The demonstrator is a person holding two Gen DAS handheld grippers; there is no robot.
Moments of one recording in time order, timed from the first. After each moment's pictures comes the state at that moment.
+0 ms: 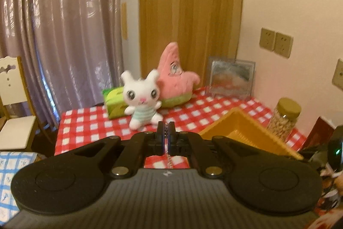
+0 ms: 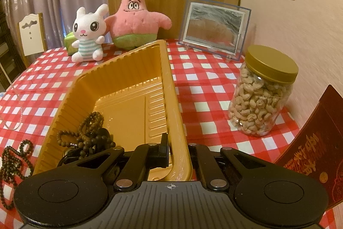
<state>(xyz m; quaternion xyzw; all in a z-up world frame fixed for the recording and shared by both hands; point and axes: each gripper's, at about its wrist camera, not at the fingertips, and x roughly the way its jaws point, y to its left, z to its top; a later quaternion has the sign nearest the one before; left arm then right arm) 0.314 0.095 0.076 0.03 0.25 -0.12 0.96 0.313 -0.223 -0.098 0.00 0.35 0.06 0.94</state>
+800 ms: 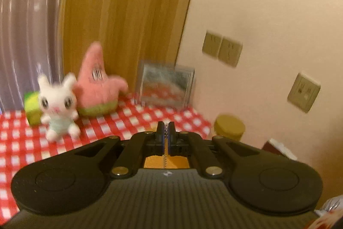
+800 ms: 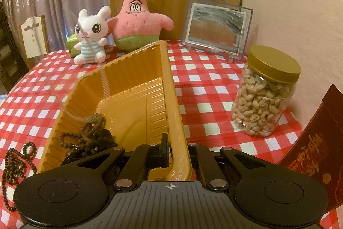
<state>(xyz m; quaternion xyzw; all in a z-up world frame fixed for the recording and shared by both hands) 0.363 -0.027 0.062 -0.03 0.27 -0.25 0.93 0.315 -0.222 -0.097 0.01 0.34 0.06 0.94</state>
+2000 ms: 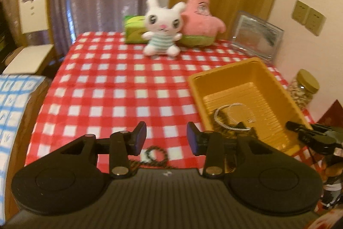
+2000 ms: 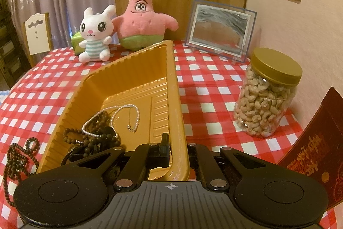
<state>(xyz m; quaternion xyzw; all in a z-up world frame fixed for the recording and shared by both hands) 0.278 0.098 -0.017 -0.06 0.38 -0.01 0.92 0.309 -0.220 -0.095 0.00 0.34 0.07 0.94</state>
